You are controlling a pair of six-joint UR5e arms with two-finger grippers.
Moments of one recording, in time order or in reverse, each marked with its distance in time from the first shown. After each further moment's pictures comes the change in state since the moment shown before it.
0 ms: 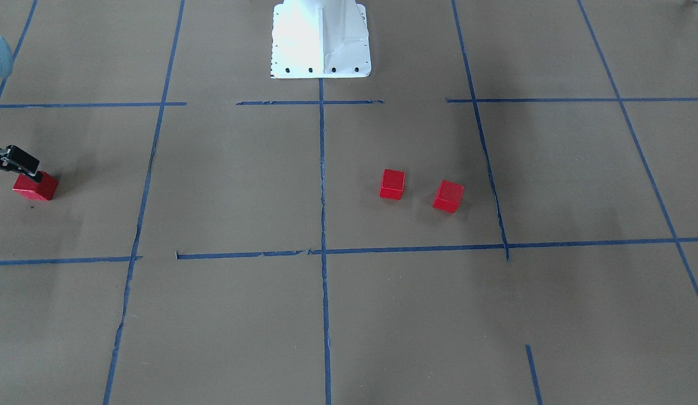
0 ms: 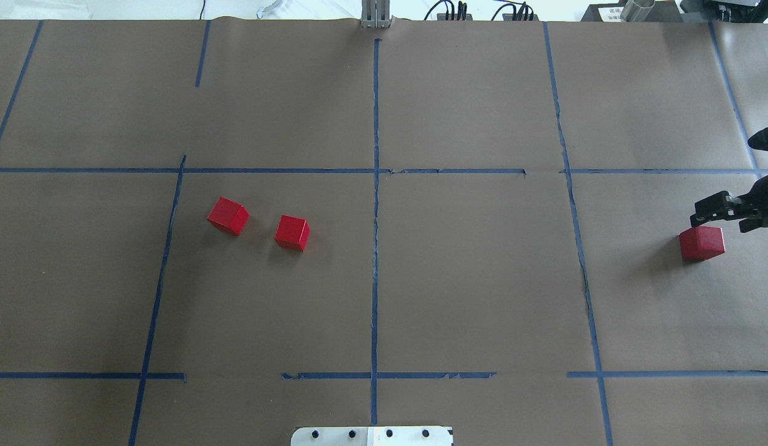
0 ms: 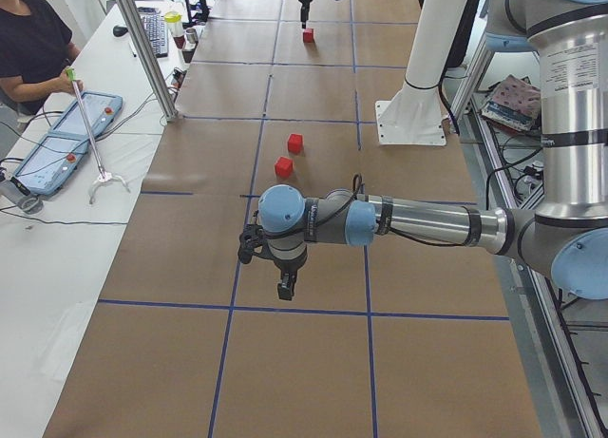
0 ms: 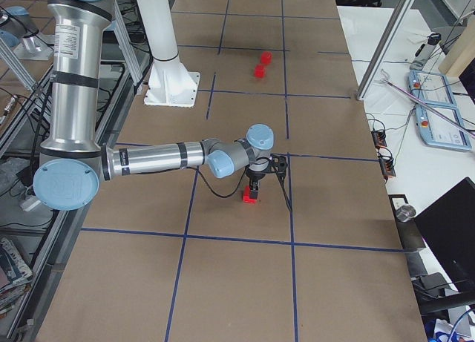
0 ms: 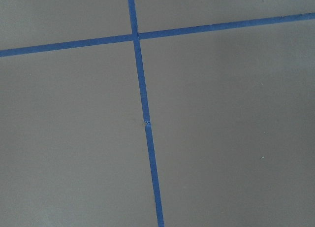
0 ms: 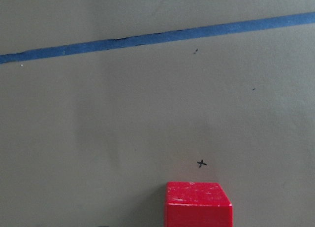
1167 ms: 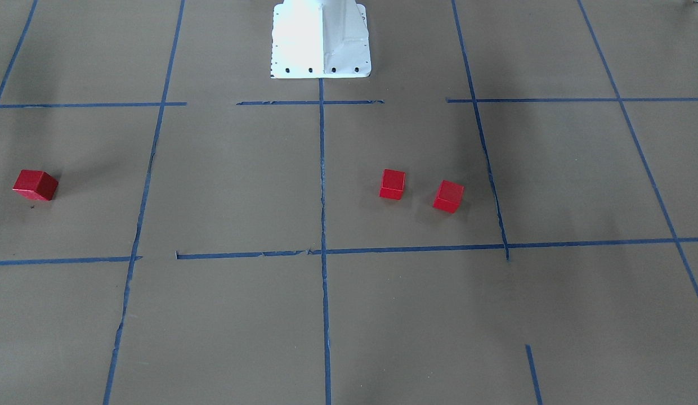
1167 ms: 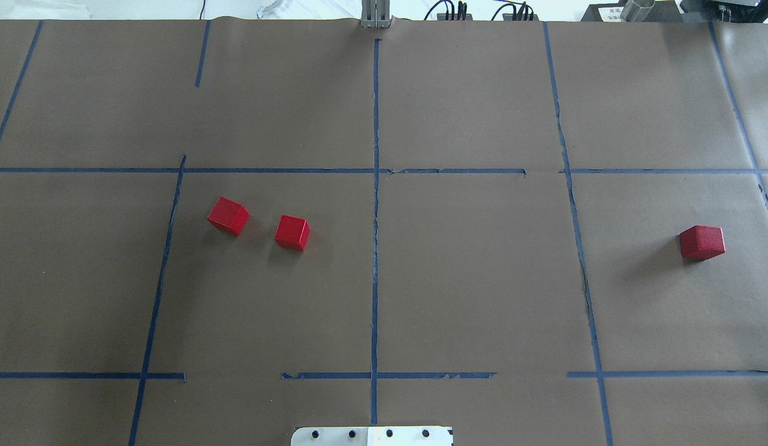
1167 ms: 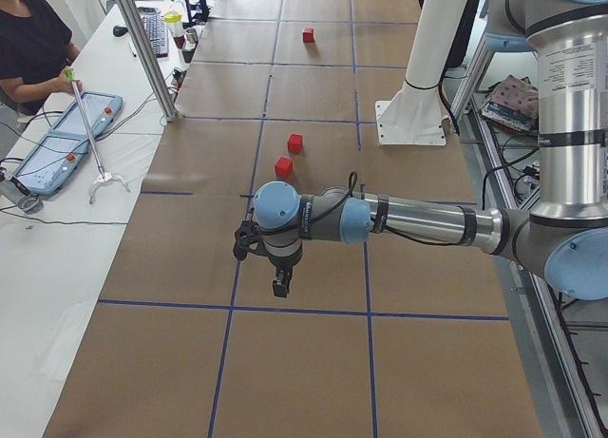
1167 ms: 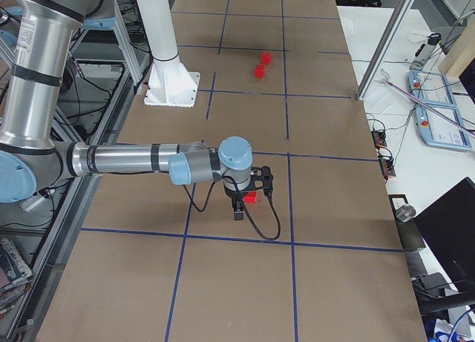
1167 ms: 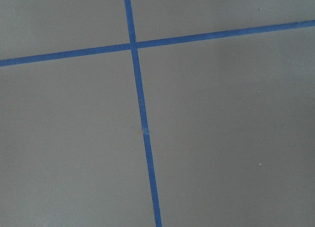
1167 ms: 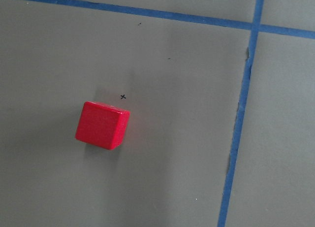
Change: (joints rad) left arm 0.000 -0.021 0.007 0.002 0.000 -0.004; right arm 0.304 -0.155 0.175 -0.336 0.159 -0.746
